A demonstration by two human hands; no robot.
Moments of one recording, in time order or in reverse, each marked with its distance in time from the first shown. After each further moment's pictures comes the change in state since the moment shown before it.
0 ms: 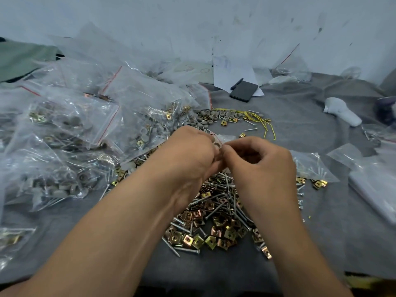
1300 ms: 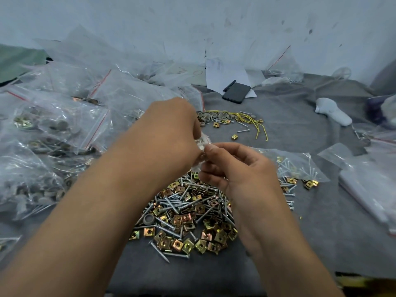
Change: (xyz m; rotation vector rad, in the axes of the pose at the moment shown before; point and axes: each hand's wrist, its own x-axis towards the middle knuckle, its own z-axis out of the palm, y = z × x) left_hand -0.007 0.043 -0.016 1.349 0.162 0.445; right_hand -0.012 -0.020 0.001 0.732 -0.199 0.382
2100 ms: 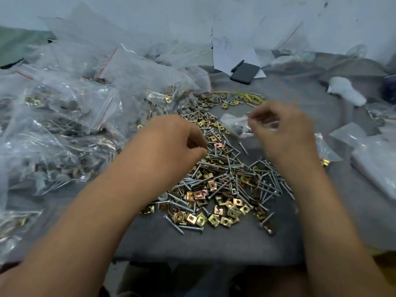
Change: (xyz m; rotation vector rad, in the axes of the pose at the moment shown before) left_hand -0.028 -0.042 0.028 -0.056 -0.018 0.132; right_hand 0.070 -0.007 -0.063 -1.077 0.109 -0.581
